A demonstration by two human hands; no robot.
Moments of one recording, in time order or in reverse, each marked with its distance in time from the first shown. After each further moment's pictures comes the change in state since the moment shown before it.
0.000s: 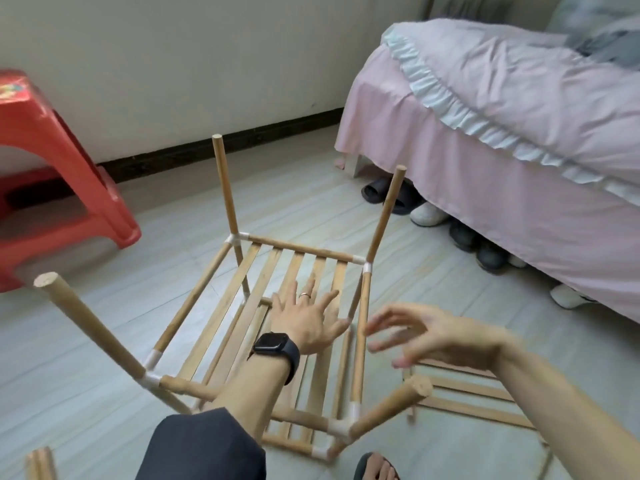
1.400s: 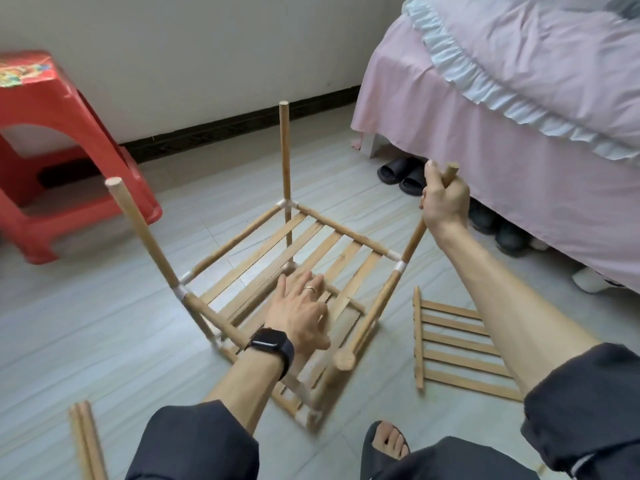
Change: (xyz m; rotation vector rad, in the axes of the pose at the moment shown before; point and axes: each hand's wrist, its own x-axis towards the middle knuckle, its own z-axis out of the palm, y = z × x) left_hand -0.036 -0.020 0.022 0.231 0.119 0.120; right_hand 0.107 -0.038 -0.070 0.108 1.206 -0.408
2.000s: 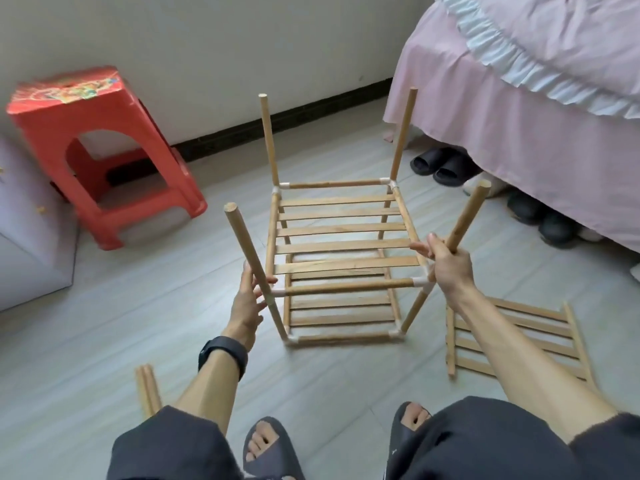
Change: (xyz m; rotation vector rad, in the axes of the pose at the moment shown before) left_hand -0.092 -0.074 0.008 -1.609 0.333 -0.769; right_hand -0.116 0.056 -0.018 0.074 -0.306 0.331
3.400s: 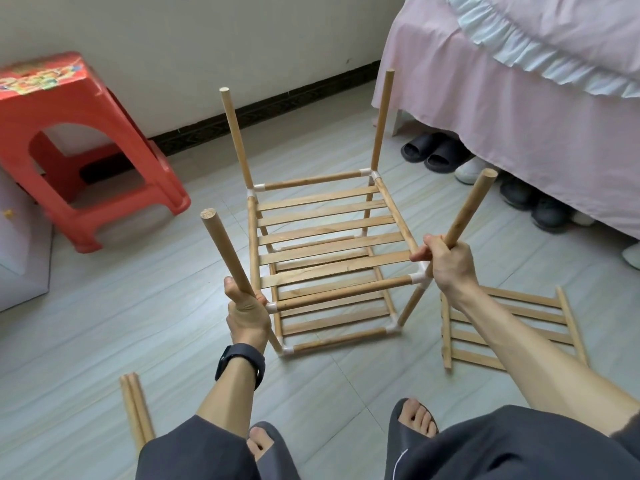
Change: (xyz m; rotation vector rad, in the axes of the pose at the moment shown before) left_hand -0.007 -0.003 0.047 0.021 0.399 0.106; right_hand 0.017 0.014 -0.006 -0.070 0.083 -0.048
